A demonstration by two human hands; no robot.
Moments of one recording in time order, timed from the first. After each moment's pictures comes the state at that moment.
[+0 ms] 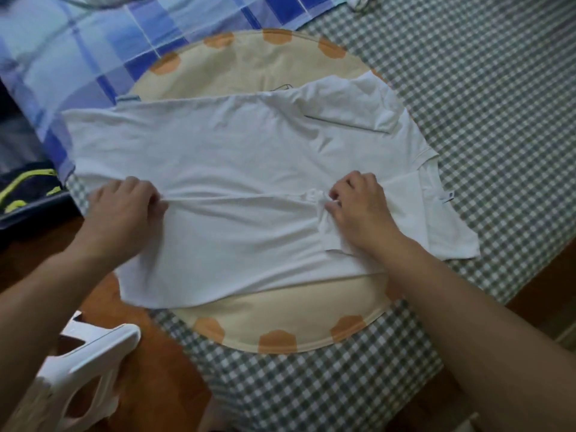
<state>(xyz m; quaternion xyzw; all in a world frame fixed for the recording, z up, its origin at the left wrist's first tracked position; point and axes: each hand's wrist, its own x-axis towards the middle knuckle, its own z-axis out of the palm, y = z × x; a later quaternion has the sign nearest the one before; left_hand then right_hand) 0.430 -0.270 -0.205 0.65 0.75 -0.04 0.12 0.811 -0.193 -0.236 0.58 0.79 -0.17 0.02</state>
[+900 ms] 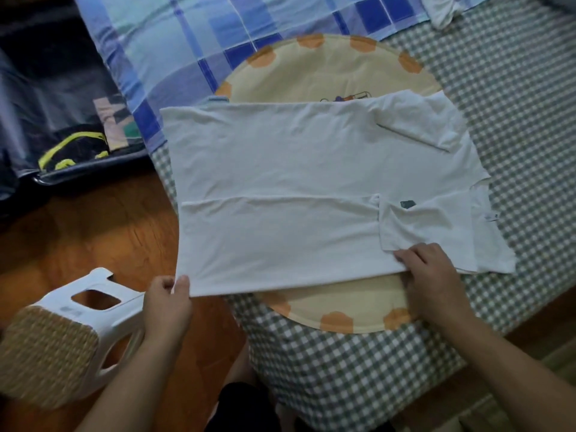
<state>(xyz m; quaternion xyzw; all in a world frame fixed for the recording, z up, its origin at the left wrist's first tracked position) 0.430 -0.446 -0.211 0.09 0.91 0.20 0.36 0.836 -0.299 -0.209 0.52 0.85 -0.13 0.02</state>
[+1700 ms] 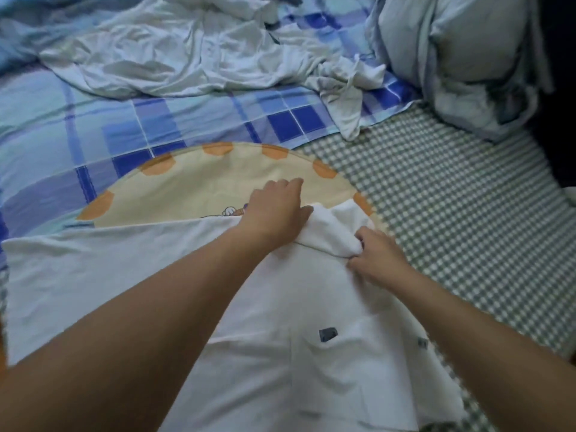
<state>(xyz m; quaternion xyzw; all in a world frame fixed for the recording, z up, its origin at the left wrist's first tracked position) 0.610 -0.028 -0.194 0.66 0.70 0.07 0.27 0.838 -0.026 -0.220 0.65 0.71 -0.24 0.15</state>
